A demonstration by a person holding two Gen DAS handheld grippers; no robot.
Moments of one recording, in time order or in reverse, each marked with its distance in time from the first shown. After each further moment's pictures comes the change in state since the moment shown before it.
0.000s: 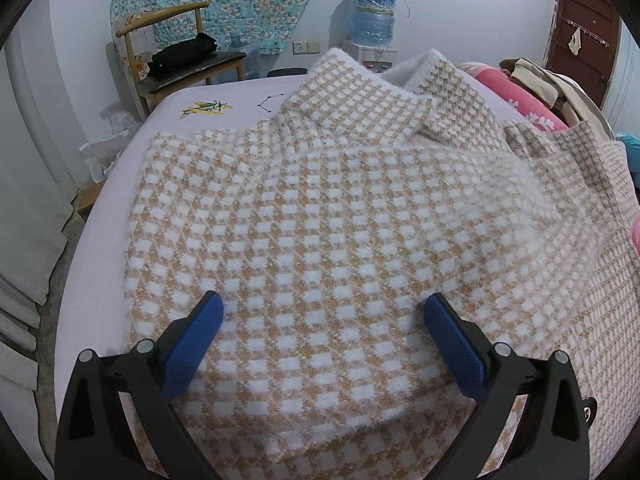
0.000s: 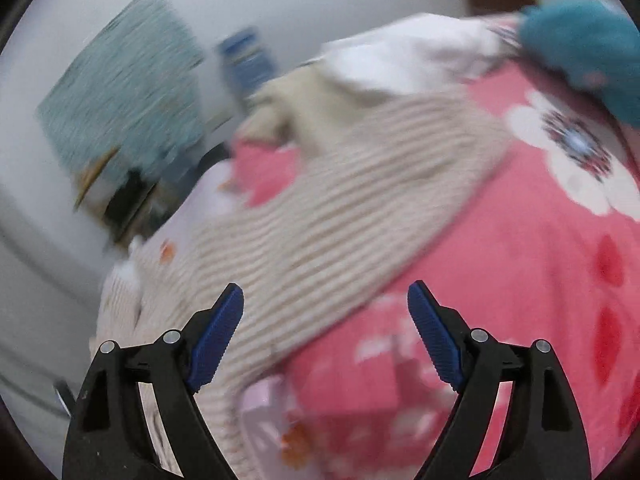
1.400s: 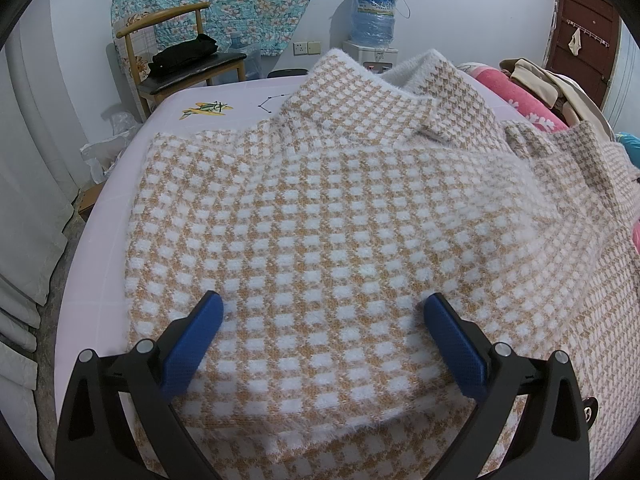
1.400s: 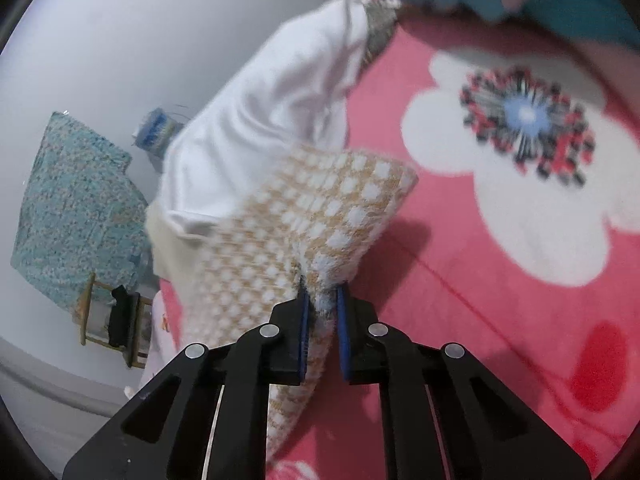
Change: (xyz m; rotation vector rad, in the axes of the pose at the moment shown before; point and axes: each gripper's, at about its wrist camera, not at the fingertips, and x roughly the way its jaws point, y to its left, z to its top) left arm 0.000 0.000 0.000 0.002 -0.003 -0.001; right arm 0.041 -0.114 0.078 0.343 -0.073 0.007
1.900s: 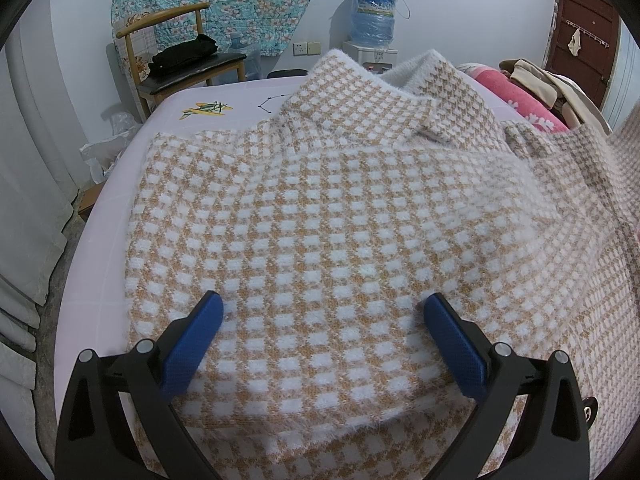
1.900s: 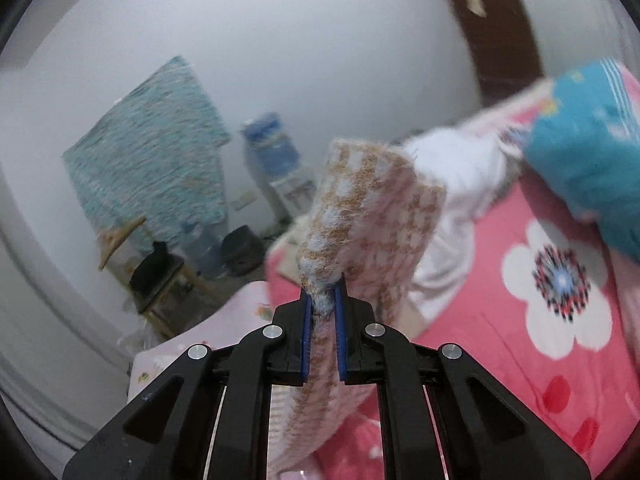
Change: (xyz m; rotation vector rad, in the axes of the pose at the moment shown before) left arm 0.000 0.000 0.000 0.000 -0.002 0.000; right arm -0.150 0.177 -0.038 -0.454 -0.180 0.141
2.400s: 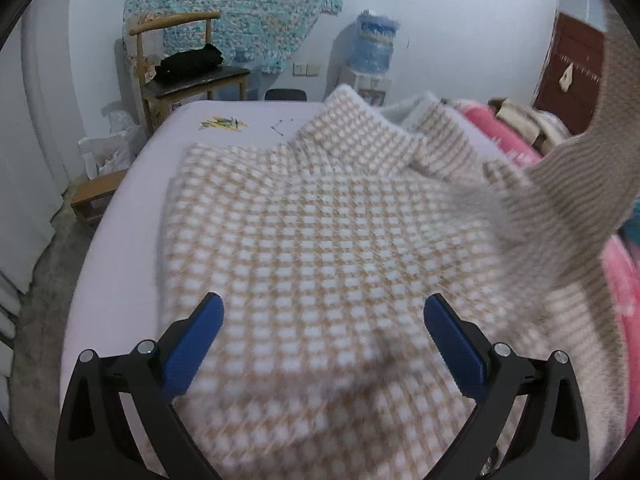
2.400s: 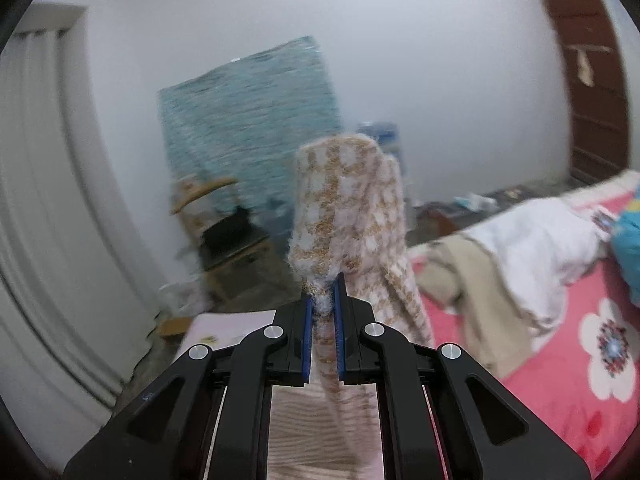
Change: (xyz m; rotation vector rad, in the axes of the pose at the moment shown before) left arm -0.043 0.025 -0.010 -0.076 -0.094 -0.088; right arm -0.026 0.199 -0.028 -0.301 -0.012 0.234
